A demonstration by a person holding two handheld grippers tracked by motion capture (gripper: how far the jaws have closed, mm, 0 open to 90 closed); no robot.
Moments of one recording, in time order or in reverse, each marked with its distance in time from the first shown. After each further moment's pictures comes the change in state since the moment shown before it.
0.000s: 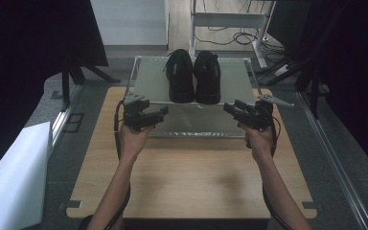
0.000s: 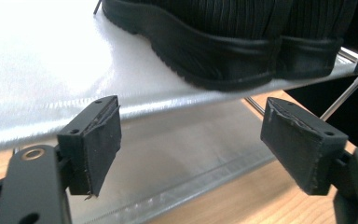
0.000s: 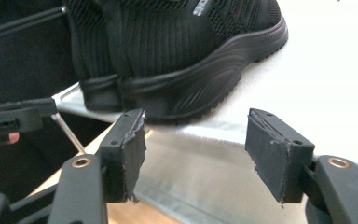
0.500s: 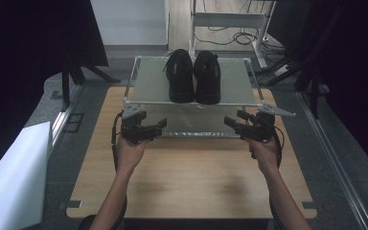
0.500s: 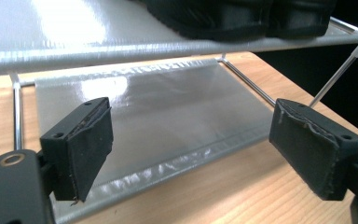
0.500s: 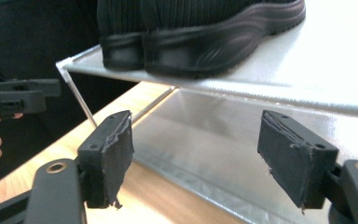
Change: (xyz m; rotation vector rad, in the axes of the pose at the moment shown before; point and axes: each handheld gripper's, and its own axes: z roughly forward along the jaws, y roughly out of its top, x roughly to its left) left arm -0.004 -0.032 -0.014 0.028 0.006 0.010; right arm 0.008 -0.021 -0.021 0.060 0.022 -0.080
